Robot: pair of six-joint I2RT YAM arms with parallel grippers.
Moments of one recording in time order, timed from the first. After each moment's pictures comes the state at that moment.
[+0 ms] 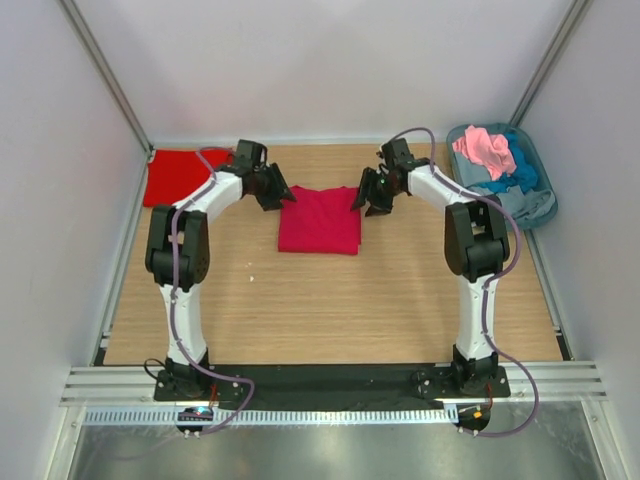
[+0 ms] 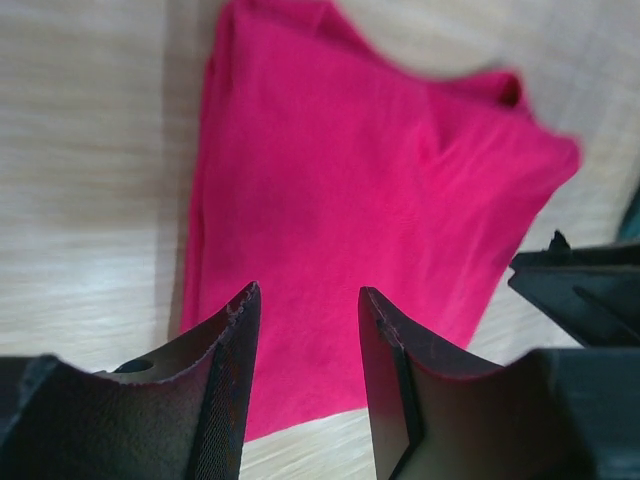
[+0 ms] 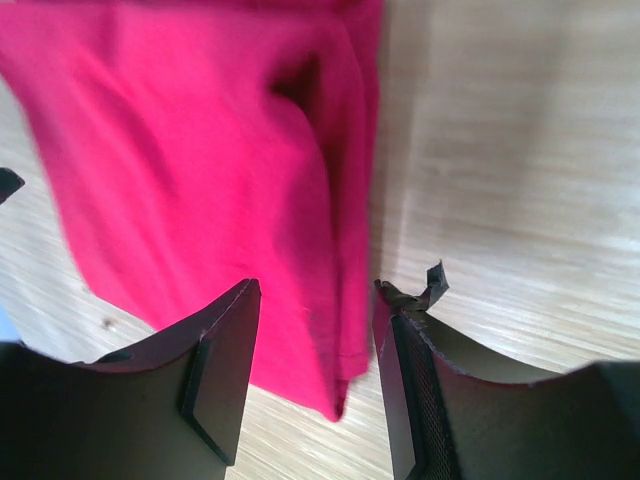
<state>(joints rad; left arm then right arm) -0.24 2.08 1.63 -0.46 0.29 -0.69 0.28 2.14 1.70 -0.58 -0.34 0.52</state>
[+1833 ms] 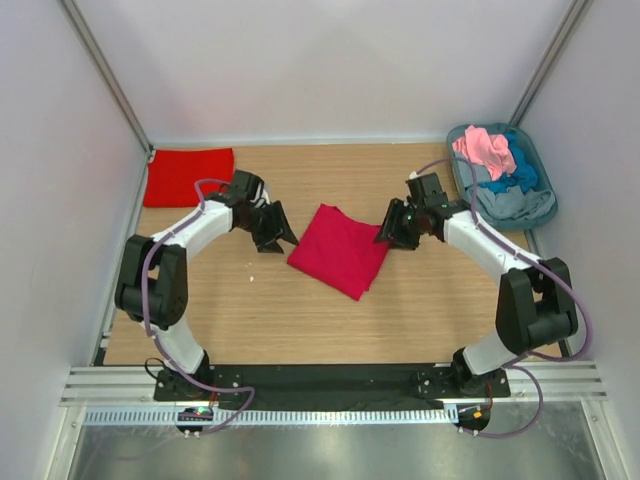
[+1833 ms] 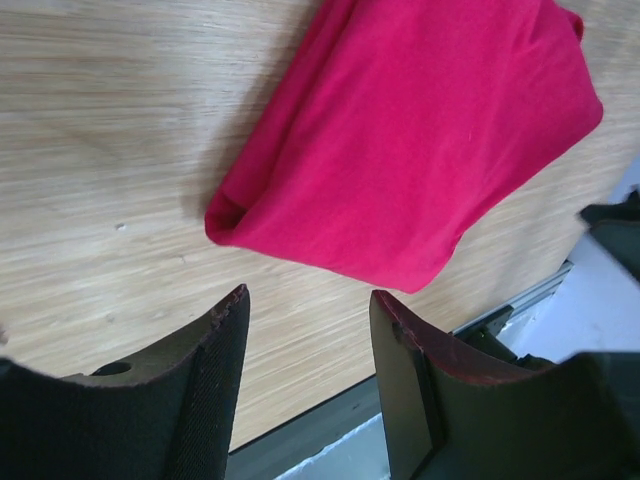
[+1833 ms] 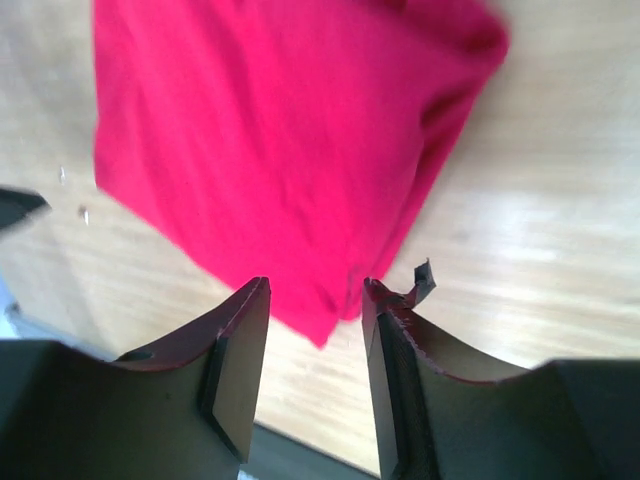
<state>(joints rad) -0.31 1.71 1.21 -0.59 0.43 -0.65 0.30 1.50 1.01 -0.50 -0.28 0.61</state>
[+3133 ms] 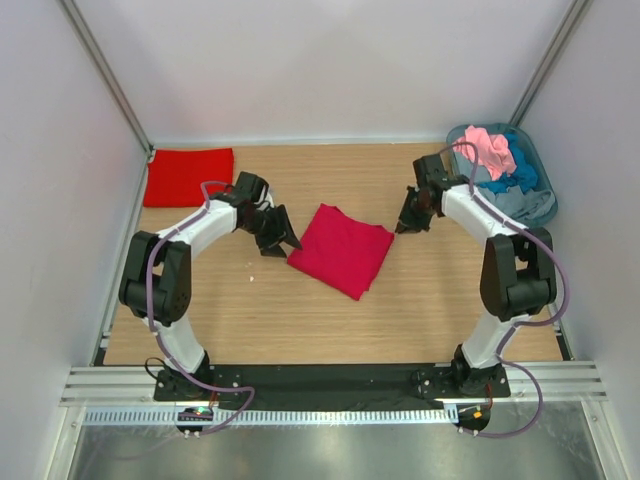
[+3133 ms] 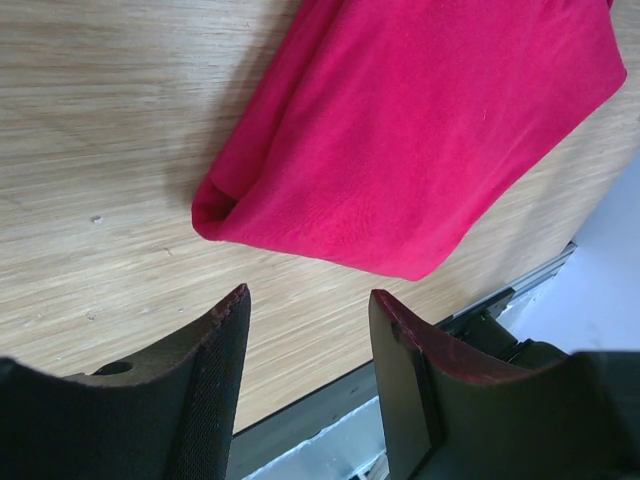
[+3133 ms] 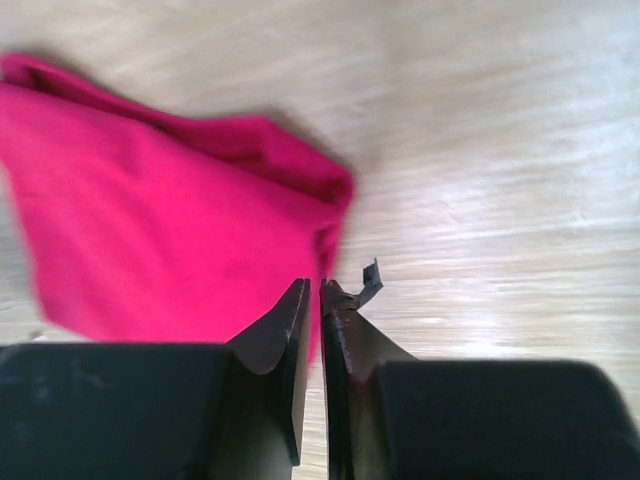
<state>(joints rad) -0.33 1.77 1.22 -0.60 0.47 -0.66 0.21 1.75 1.28 -0.67 -0.09 0.58</state>
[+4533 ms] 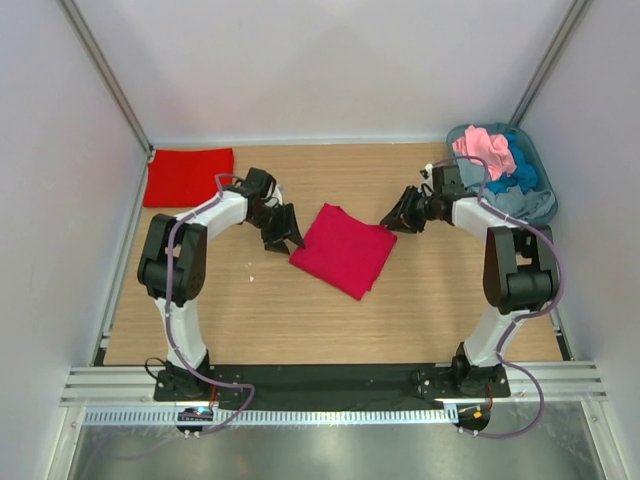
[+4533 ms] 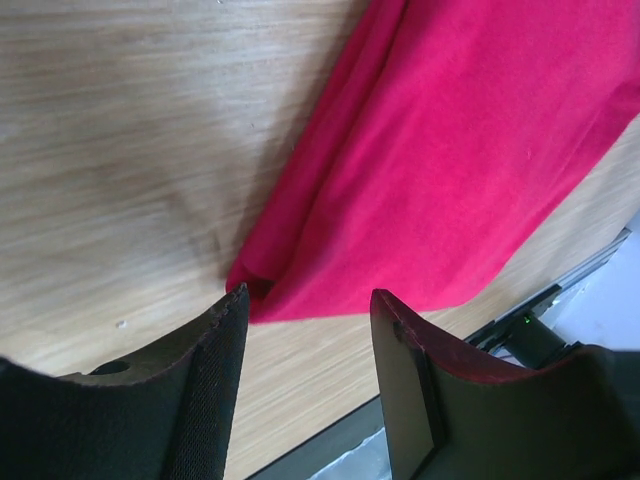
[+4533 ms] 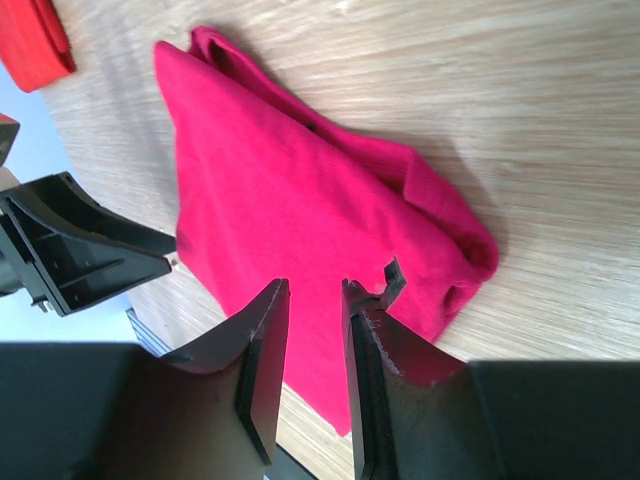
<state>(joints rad) -0.33 1.94 1.35 -0.63 0.49 -0.52 0.08 1.78 1.14 -0.29 -0.58 0.61</state>
